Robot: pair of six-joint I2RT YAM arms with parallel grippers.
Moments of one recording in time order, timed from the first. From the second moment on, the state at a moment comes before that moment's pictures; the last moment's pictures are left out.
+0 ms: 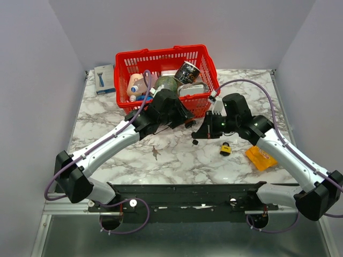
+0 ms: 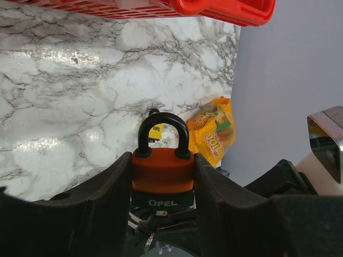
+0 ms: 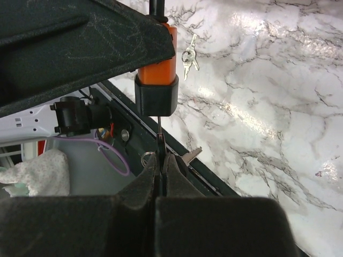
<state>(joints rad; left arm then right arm) -0.81 1.41 1.32 -0.49 -0.07 -1.17 0.59 1.19 1.12 -0.63 -0.45 0.53</state>
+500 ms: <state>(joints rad) -0.81 1.37 1.26 -0.44 -0.07 -1.14 0.60 1.22 1.13 -0.64 -0.46 0.53</state>
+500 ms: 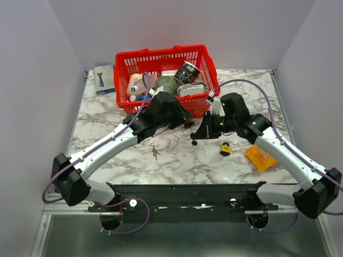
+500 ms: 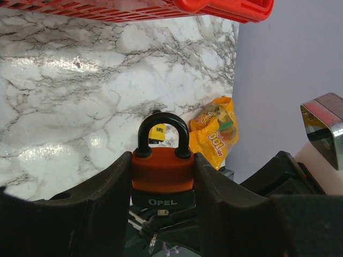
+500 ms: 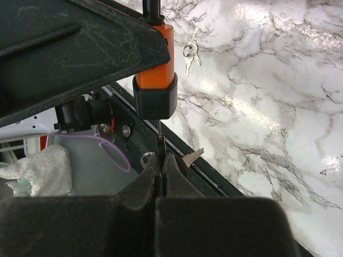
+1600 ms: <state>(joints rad) -0.81 1.39 1.27 -0.39 -0.05 -1.04 0.60 1.26 1.24 -0.74 -0.39 0.48</state>
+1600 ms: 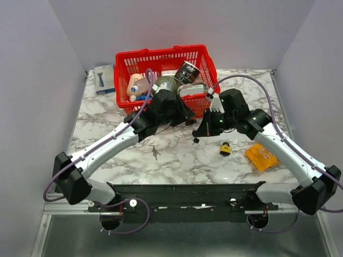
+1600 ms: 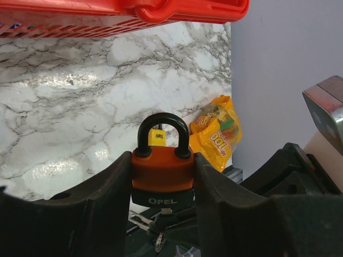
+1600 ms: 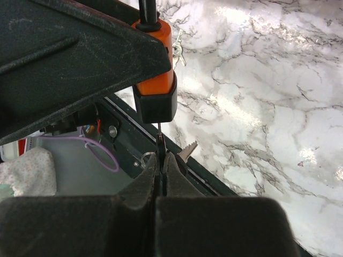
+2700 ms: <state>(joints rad) -0.82 1.42 1.30 -0.36 0.02 -1.02 0.49 1.21 1.16 -0.63 -0.39 0.53</state>
